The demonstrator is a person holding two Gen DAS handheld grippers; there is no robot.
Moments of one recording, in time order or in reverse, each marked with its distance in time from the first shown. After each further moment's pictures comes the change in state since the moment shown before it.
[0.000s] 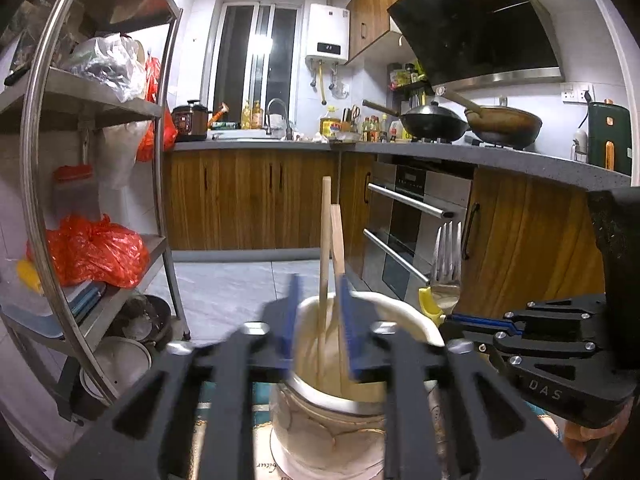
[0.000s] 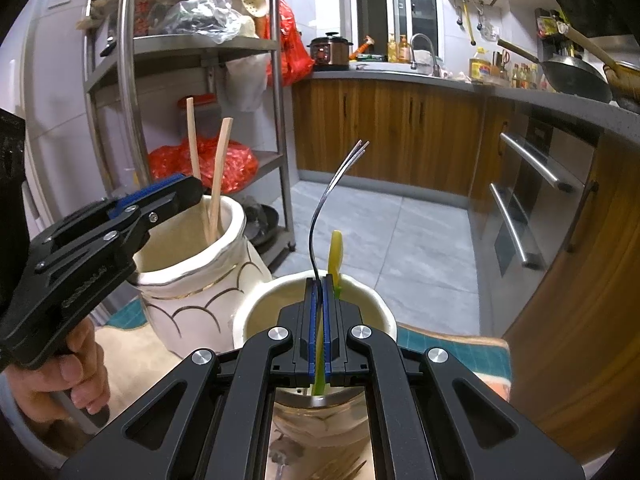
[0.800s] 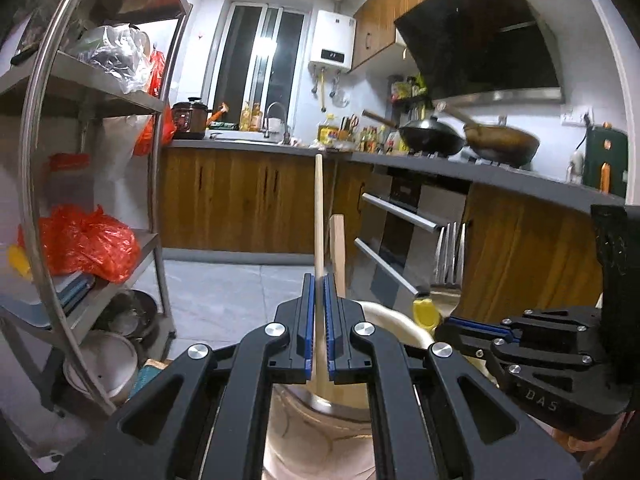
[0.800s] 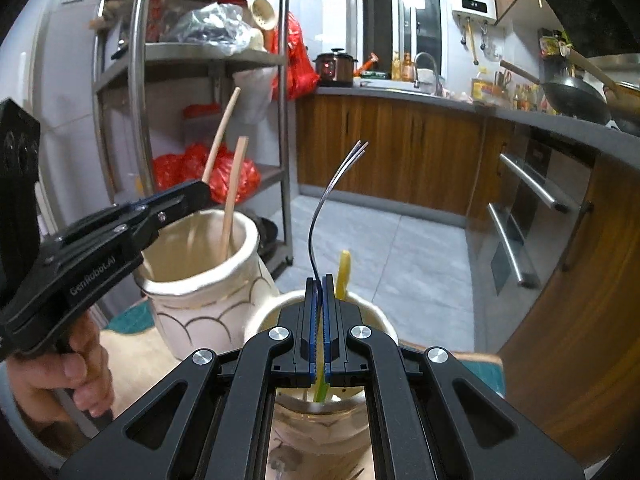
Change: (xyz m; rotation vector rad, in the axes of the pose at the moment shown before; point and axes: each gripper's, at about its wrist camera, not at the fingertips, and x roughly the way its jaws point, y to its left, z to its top) left arm 0.001 0.007 0.003 -0.054 -0.004 -0.027; right arm -0.006 0.007 0.000 -0.037 -0.051 -0.016
